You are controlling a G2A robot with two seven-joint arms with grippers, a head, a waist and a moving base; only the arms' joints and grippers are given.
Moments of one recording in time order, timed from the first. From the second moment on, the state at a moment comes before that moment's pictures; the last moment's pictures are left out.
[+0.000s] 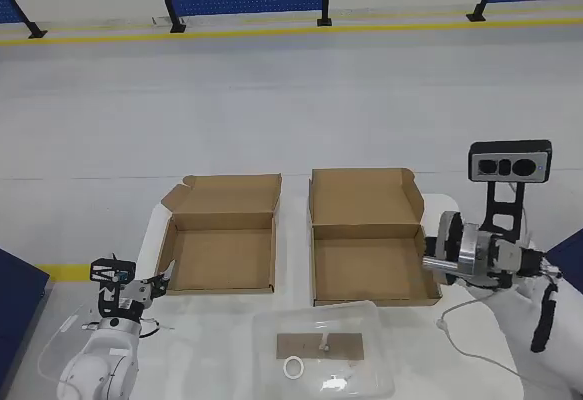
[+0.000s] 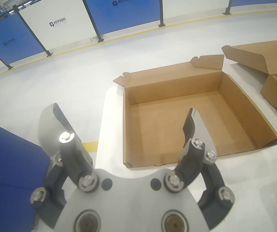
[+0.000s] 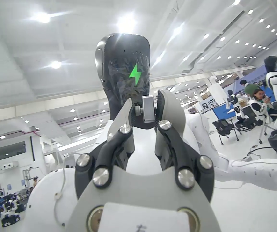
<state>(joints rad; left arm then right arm) 1.73 -1.15 -1.60 -1.80 1.33 0.00 0.00 -0.94 -0.72 0.97 -2.02 1.45 -0.79 1.03</state>
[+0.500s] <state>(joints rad) 1.73 -1.15 -1.60 -1.80 1.33 0.00 0.00 -0.95 -0.75 0.99 -2.05 1.51 -0.73 0.99</state>
